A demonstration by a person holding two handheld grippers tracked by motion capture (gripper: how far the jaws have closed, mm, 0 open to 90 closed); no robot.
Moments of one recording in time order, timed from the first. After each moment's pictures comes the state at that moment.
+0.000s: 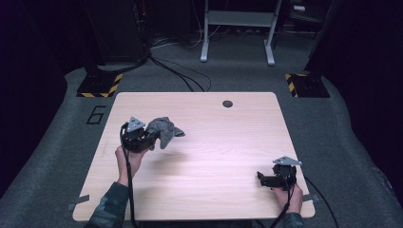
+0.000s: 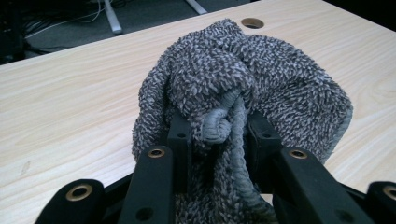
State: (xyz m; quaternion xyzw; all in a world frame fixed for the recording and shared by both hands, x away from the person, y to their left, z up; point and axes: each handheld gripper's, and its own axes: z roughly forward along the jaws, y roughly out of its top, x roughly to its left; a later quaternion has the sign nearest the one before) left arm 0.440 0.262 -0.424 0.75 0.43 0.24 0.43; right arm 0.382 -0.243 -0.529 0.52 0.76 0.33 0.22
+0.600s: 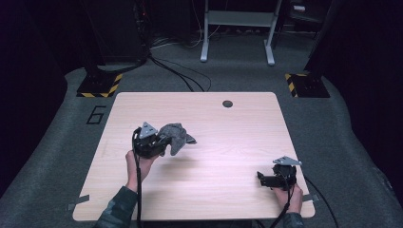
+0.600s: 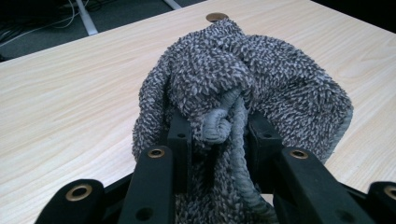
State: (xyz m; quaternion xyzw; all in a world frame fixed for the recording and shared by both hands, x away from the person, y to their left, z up) left arm 0.427 0.226 -0.431 0.77 0.40 0.22 0.44; right arm 0.382 -0.244 -0.529 0.52 0.76 0.33 0.22
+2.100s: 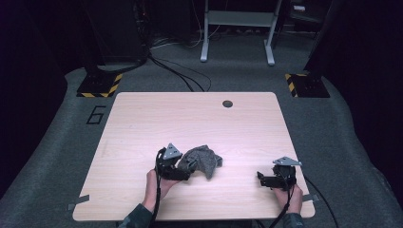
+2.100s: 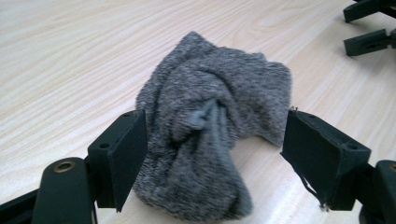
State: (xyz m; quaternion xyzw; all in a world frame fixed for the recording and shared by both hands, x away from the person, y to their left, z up) left arm 0.382 0.164 -0.473 0.82 0.36 0.14 0.43; right arm 0.380 -0.242 -0.529 0.52 0.76 0.33 0.22
